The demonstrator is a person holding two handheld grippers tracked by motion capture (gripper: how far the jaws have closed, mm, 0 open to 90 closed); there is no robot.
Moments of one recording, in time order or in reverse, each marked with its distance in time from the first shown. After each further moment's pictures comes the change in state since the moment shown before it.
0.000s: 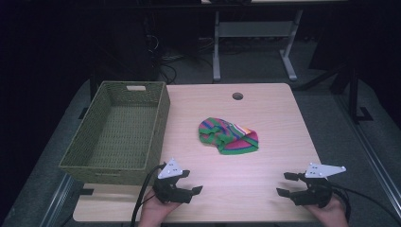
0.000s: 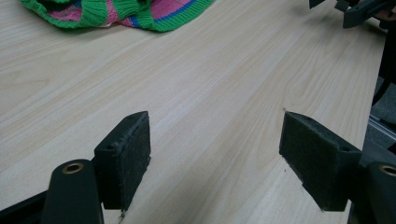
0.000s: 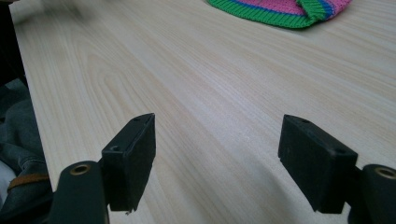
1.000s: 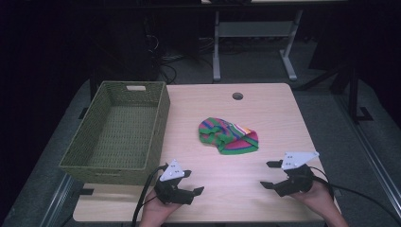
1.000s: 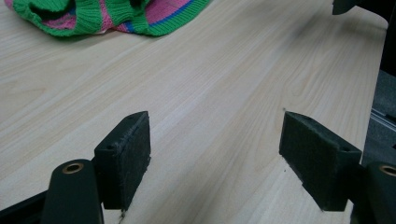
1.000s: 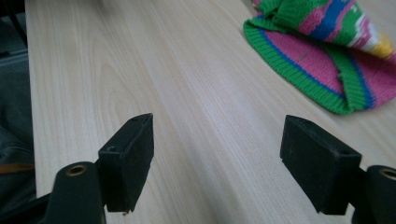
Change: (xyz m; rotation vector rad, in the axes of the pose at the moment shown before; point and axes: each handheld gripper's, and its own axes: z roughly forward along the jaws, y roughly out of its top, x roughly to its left) left arm -0.005 0.000 0.001 -0.003 0.006 0.045; right arm 0.020 0.064 0.030 0.102 0.036 -0.262
